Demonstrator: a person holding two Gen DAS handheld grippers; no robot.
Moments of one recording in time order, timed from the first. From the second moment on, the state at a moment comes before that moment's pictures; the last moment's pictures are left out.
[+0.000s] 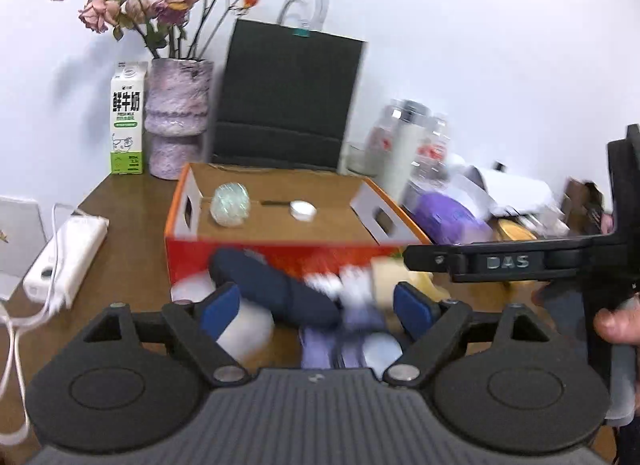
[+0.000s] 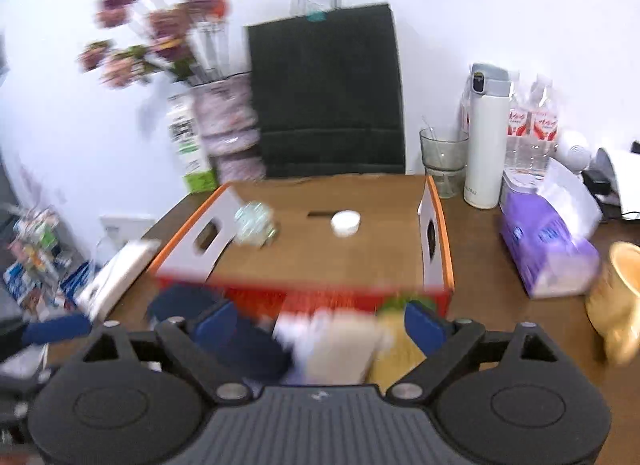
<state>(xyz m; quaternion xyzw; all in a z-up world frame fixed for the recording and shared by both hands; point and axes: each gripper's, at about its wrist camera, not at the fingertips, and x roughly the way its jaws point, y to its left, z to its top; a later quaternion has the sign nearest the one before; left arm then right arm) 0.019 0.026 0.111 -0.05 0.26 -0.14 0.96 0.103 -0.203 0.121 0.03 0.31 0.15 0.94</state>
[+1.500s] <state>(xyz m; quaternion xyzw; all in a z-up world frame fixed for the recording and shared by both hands) 0.015 -0.015 0.038 0.04 0.26 -0.13 0.96 -0.016 -0.223 0.024 0.00 0.28 0.06 0.96</state>
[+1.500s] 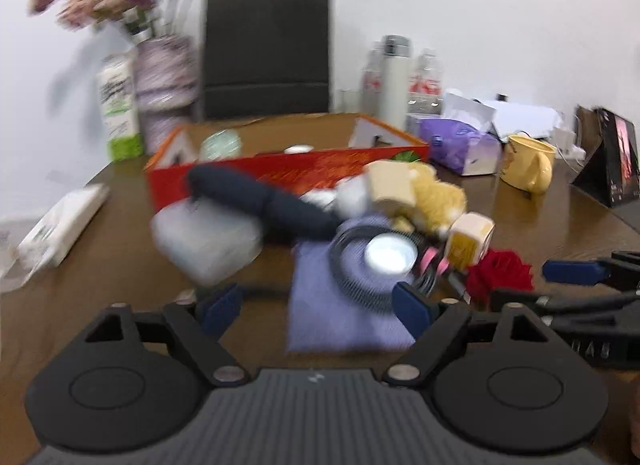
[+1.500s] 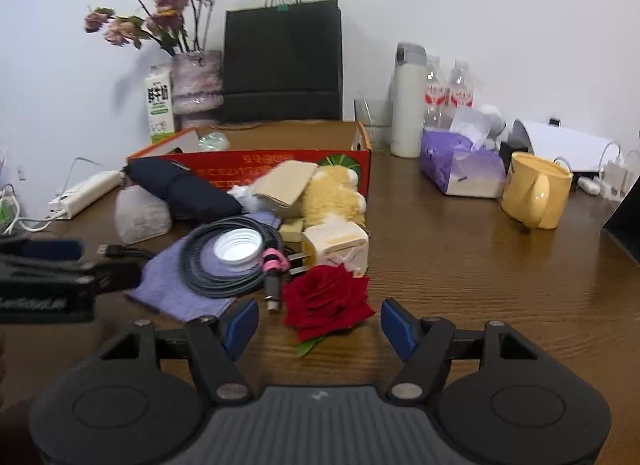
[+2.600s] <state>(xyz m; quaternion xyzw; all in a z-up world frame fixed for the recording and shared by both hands) -0.090 -0.002 0.097 -0.01 0.22 -0.12 0.97 -0.071 -0.206 0.043 -0.02 0.26 0.10 0.96</state>
